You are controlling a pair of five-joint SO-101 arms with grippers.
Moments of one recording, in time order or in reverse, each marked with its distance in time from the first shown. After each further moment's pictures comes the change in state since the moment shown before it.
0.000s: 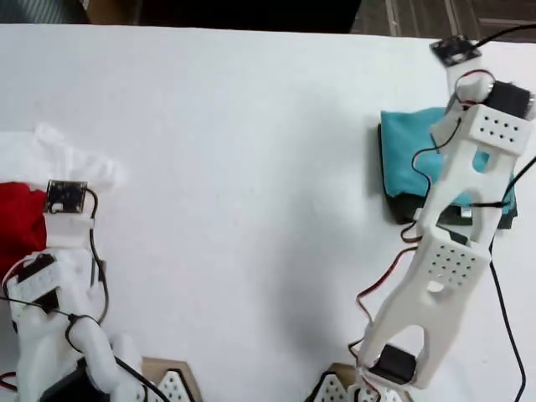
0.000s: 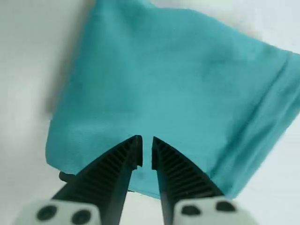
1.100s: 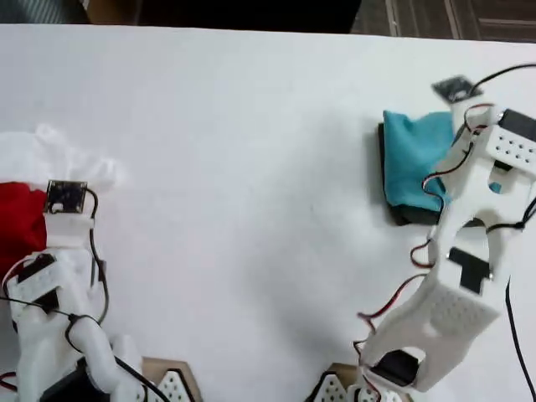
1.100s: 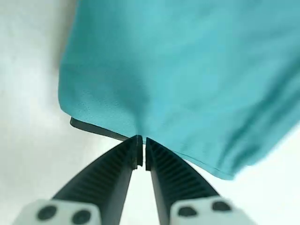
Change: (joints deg) left arm 0.0 0.0 0.0 0.0 0.0; right arm 4.3 -24.5 38.1 -10.5 4.8
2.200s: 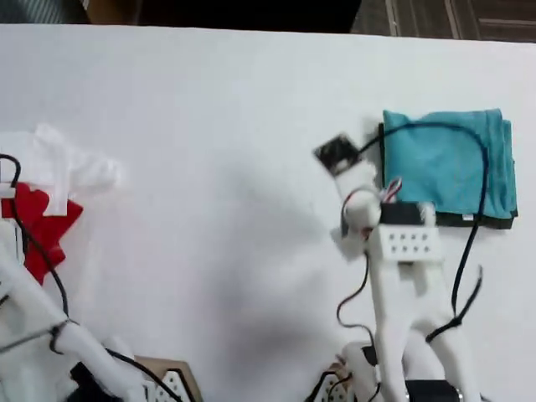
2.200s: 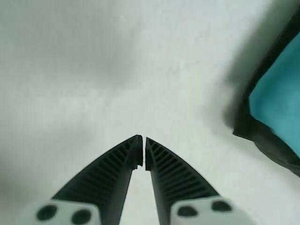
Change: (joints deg) left arm -12.0 -4.6 -26.5 14.3 -5.1; right arm -27.0 -51.0 72.3 -24.3 -14.7
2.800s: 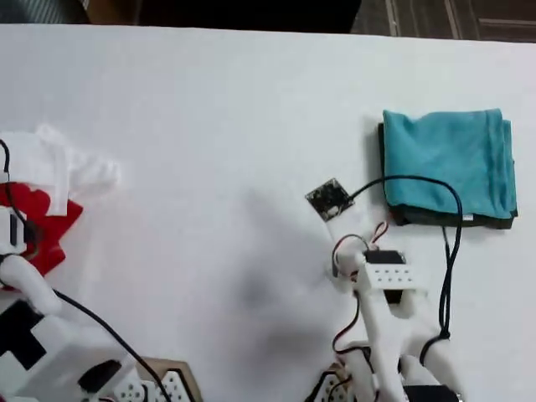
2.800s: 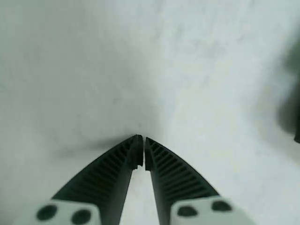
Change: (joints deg) left arm 0.9 34.5 -19.3 2.9 -0.7; right arm -0.4 -1.3 23.4 -25.1 -0.4
